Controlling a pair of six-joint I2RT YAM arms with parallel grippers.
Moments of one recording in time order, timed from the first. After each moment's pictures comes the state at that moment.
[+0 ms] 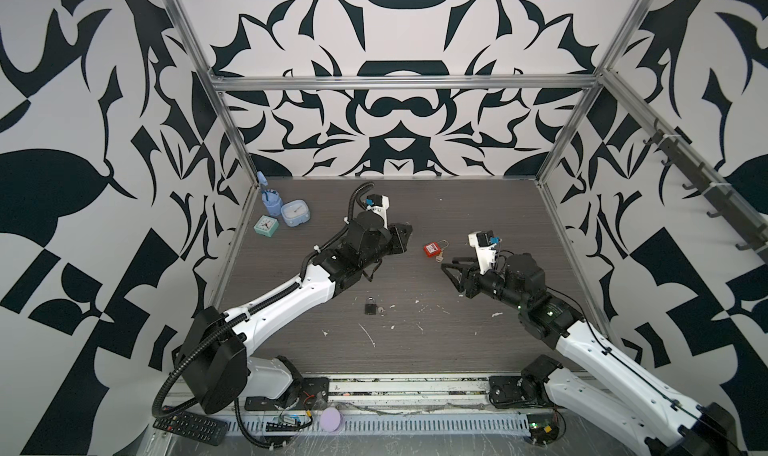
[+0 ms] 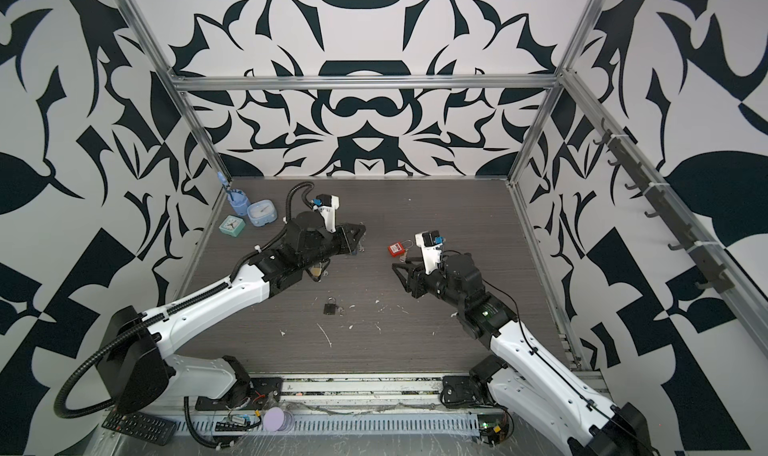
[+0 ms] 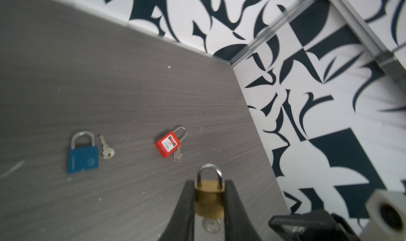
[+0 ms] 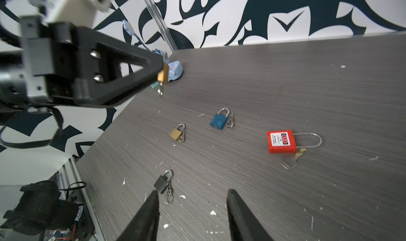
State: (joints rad) left arm -0.76 1.38 1.03 -0.07 0.03 -0.87; right arm 0.54 0.82 0.56 -0.04 -0.29 0.37
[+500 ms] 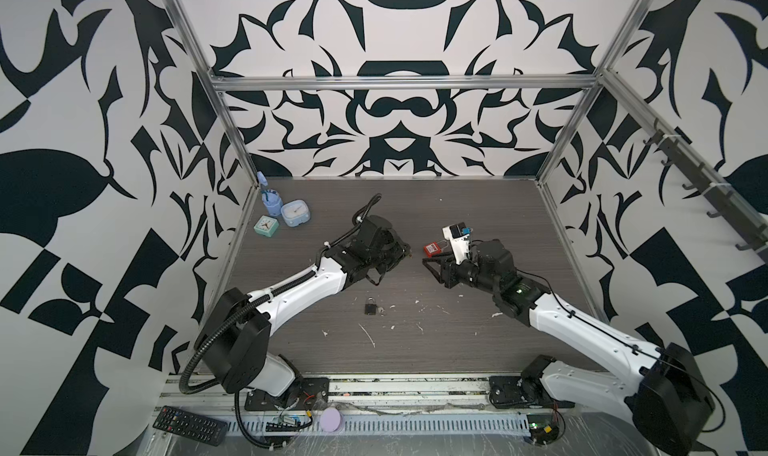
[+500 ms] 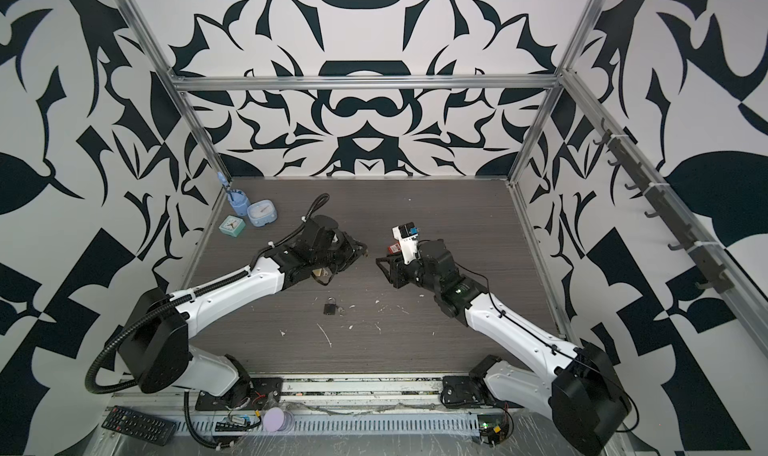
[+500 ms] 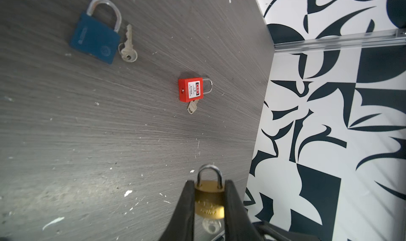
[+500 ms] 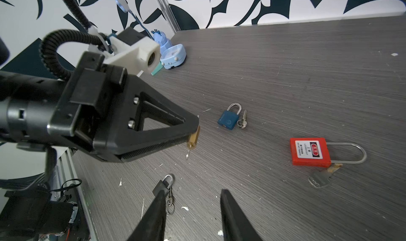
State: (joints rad) left arm -0.73 1.49 1.03 -0.19 0.15 -1.31; right arm 0.62 1.13 0.67 0.05 -0.28 0.37
